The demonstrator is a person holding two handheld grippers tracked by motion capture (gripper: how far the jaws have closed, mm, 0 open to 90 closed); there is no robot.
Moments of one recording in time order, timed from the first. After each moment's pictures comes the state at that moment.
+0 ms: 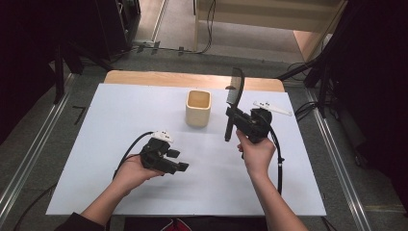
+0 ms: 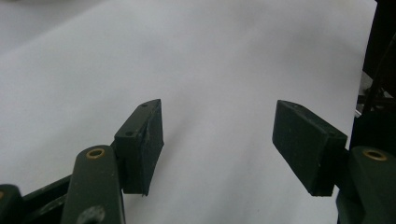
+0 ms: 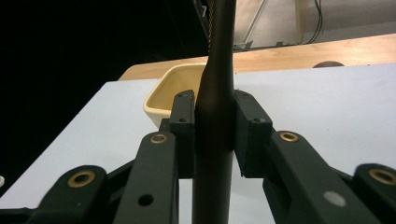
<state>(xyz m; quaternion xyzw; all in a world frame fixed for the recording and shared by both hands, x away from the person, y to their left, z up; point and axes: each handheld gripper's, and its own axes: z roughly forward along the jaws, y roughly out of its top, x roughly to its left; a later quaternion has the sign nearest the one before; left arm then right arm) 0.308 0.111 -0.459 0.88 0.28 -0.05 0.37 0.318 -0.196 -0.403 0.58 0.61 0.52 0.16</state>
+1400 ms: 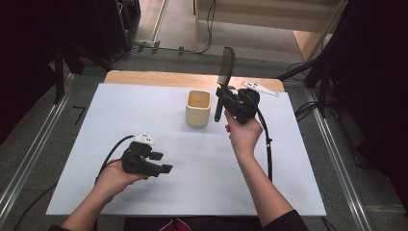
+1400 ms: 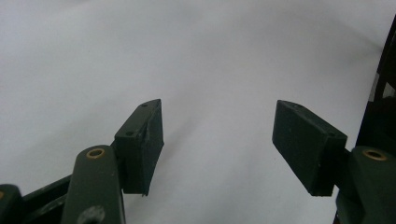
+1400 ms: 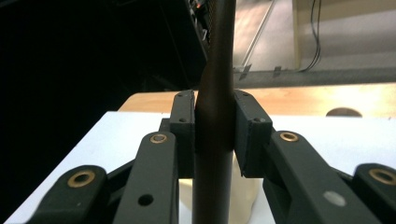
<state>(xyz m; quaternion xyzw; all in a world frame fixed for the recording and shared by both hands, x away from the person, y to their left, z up) 0.297 0.155 -0.455 0.88 0.32 -0.03 0.36 0.359 -0.164 -0.377 0.56 0.59 0.54 0.20</state>
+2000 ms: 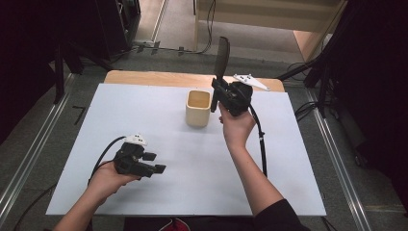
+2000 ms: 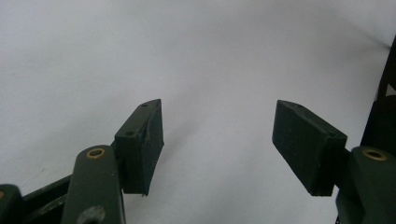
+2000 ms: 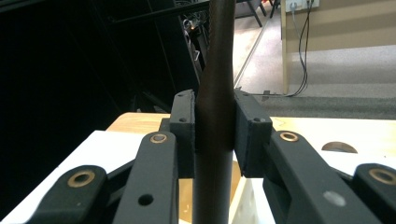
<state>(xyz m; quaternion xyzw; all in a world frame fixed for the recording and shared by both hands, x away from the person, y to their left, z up) 0.296 0.174 -0.457 0.87 0.33 -0.03 0.36 0.376 -0.146 -0.368 0.55 0.59 0.54 0.25</state>
